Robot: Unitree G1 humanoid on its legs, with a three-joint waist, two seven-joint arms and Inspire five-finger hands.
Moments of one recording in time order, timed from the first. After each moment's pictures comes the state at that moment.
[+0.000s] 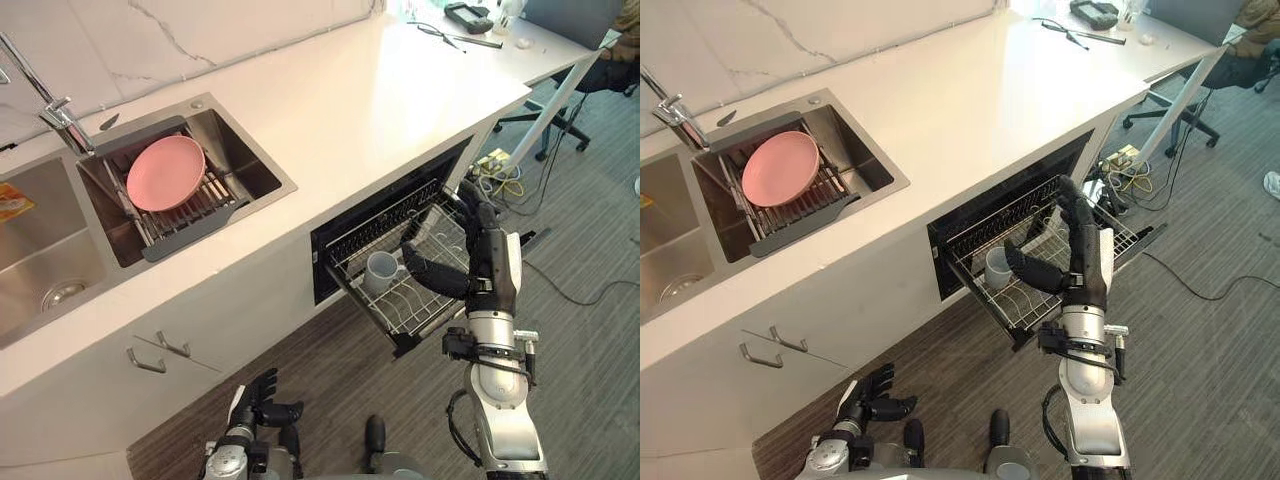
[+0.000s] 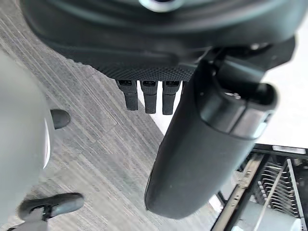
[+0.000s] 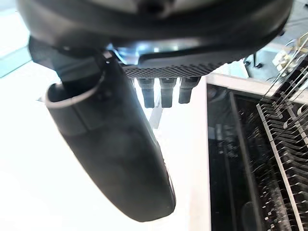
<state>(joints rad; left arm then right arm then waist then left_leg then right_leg) 0.15 0.11 -0.14 0.75 -0.12 -0.17 0.06 0.12 -0.10 -0.03 -0.26 -0.10 -0.18 -0.19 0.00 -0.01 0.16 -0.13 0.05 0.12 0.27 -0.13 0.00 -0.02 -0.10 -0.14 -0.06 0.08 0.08</state>
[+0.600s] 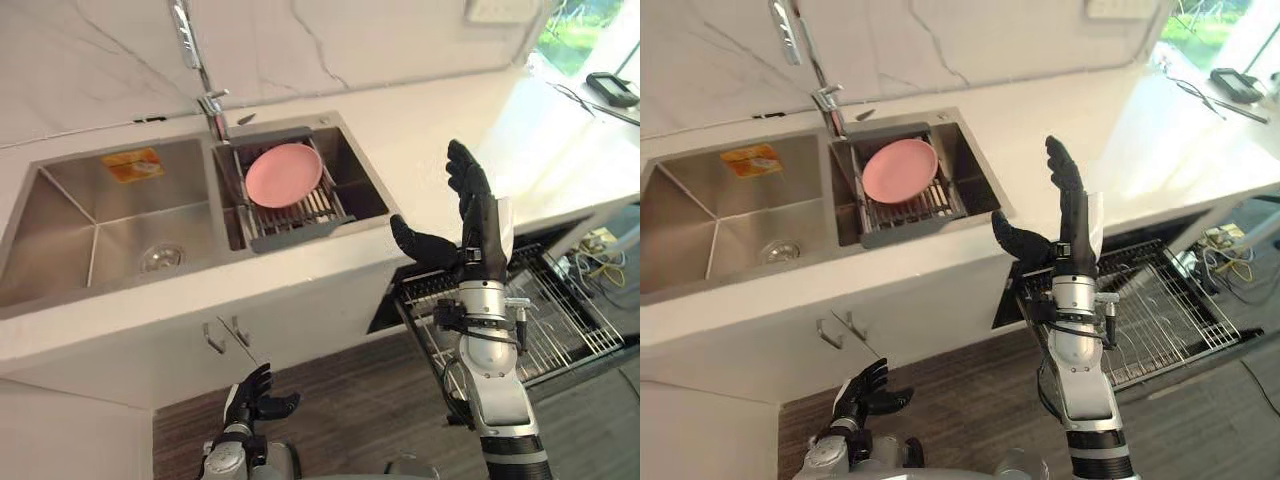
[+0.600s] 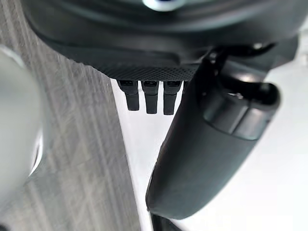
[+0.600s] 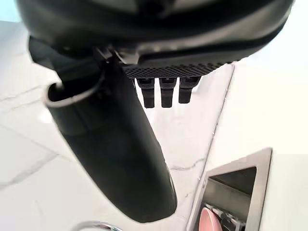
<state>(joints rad) 0.15 0.11 -0.11 0.76 -0.18 -0.16 0.09 -0.04 -0.15 0.01 -0.16 -0.19 -0.16 -0.24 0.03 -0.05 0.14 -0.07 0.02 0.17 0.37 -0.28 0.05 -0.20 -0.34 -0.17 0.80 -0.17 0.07</state>
